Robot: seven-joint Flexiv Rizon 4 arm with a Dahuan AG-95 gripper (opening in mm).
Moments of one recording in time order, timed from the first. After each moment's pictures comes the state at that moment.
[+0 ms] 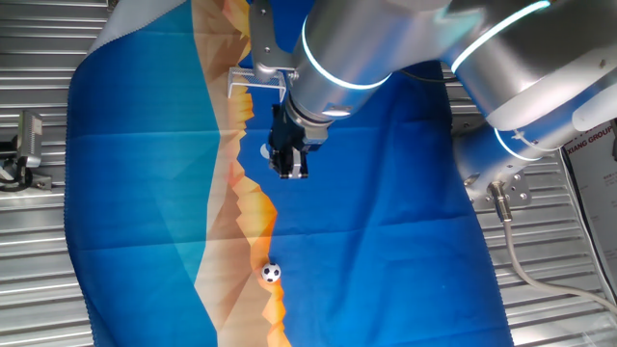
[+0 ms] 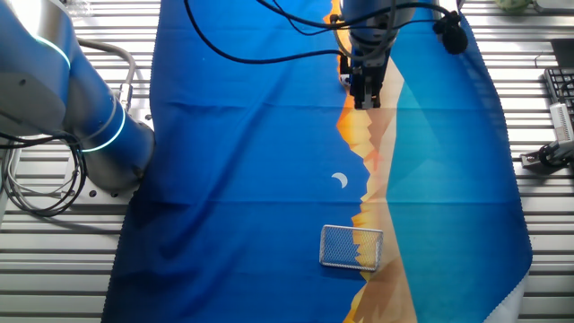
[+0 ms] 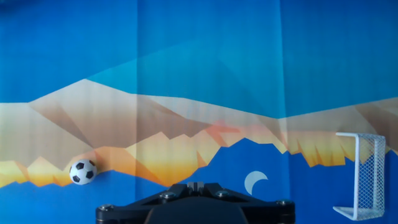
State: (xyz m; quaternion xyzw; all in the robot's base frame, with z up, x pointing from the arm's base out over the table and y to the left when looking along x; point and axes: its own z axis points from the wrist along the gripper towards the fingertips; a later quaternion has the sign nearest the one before) arm 0.496 0.041 0.147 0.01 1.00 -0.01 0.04
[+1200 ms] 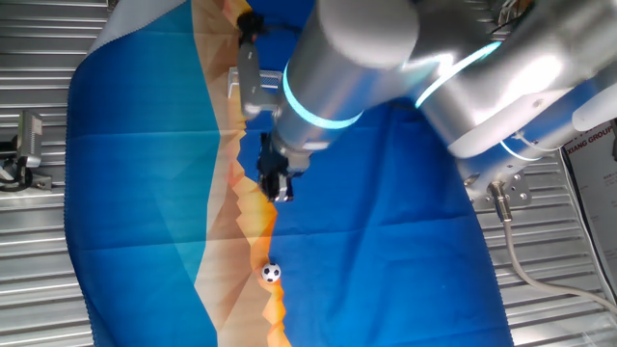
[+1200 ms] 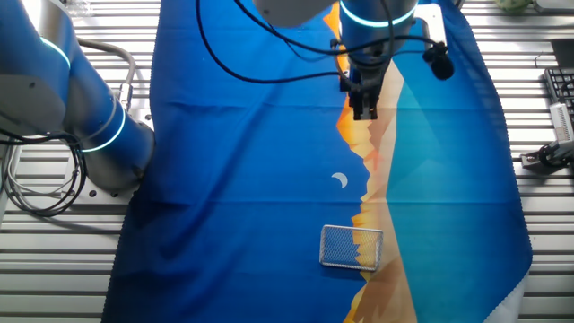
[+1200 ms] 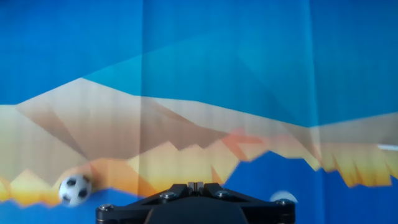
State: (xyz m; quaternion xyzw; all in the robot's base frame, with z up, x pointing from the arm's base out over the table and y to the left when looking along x) arm 0.509 0.055 0.079 0.00 1.00 0.00 0.05
